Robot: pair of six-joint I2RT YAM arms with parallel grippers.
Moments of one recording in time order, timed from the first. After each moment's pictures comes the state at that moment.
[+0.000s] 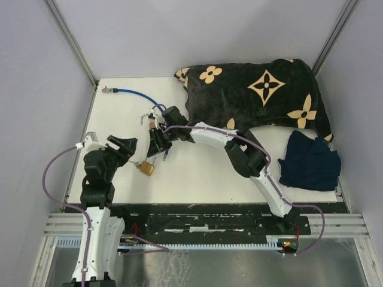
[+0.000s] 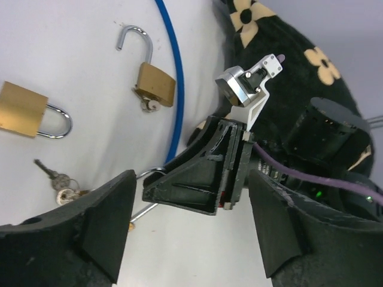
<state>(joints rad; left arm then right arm) 0.08 0.45 0.45 -0.28 0.14 -0.75 0.86 2.39 1.87 -0.18 -0.70 0.53</state>
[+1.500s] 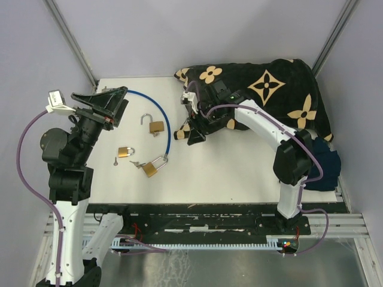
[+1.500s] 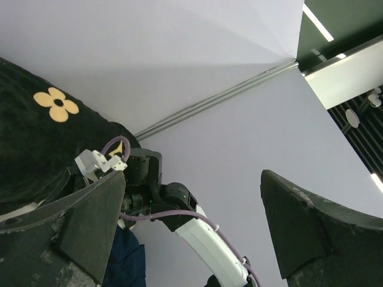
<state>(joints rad) -0.05 0.72 1.17 -0.21 0.30 -1.25 0.61 1.92 1.75 -0.80 -0.82 -0.38</state>
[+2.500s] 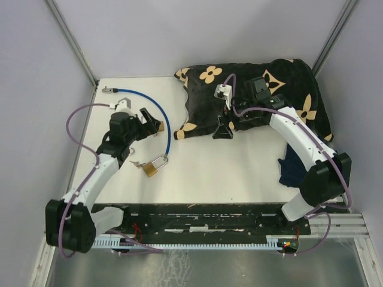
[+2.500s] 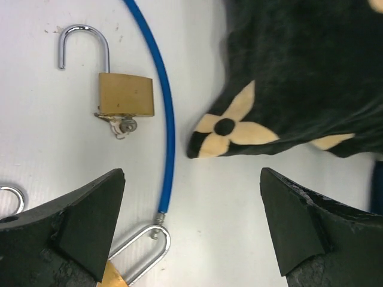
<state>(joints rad) -0.14 1.08 0.72 -0.04 0.12 -0.58 0.39 1.59 1.49 -0.77 -0.84 -0.44</state>
